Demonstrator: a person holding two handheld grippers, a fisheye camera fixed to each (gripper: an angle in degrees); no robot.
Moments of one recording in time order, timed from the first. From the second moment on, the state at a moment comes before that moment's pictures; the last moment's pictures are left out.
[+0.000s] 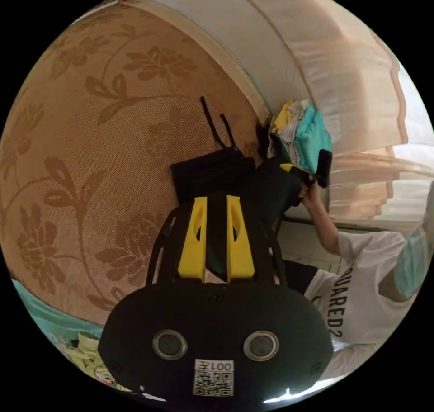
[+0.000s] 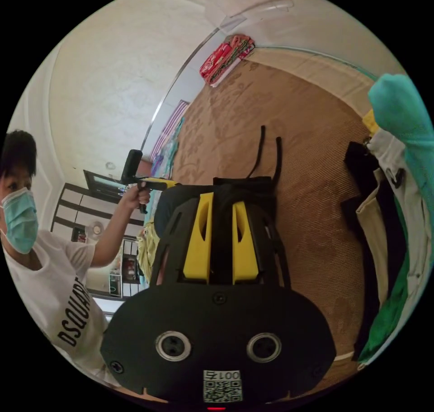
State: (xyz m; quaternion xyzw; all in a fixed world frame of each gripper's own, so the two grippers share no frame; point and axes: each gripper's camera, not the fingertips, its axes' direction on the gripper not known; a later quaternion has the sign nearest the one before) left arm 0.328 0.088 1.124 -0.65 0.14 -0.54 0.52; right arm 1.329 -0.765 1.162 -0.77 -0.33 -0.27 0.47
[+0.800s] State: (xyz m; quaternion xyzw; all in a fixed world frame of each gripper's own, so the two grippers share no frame) left arm 0.458 0.057 1.152 -0.69 0.03 -0.39 0.61; right arm 1.317 -0.786 1.196 -0.76 -0.32 -0.34 0.46
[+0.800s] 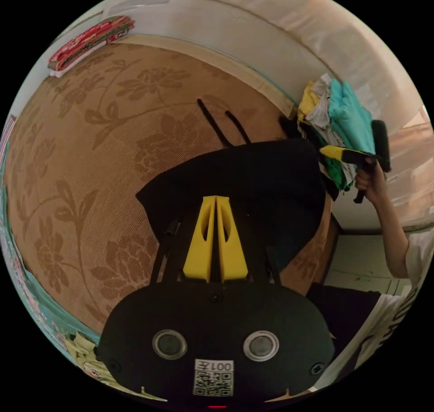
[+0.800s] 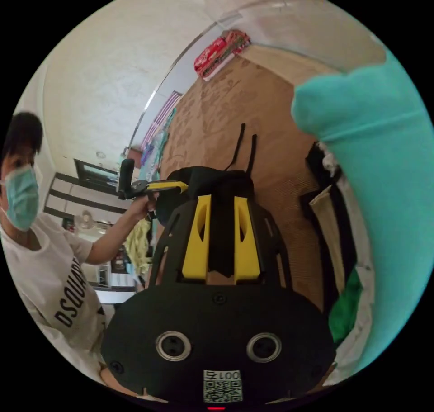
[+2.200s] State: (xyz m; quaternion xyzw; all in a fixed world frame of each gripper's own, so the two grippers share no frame) left arm 0.542 0.172 1.020 -0.54 0.04 -0.67 0.51; right arm 1.353 -0.646 1.203 -0.82 -0.23 -0.30 0.42
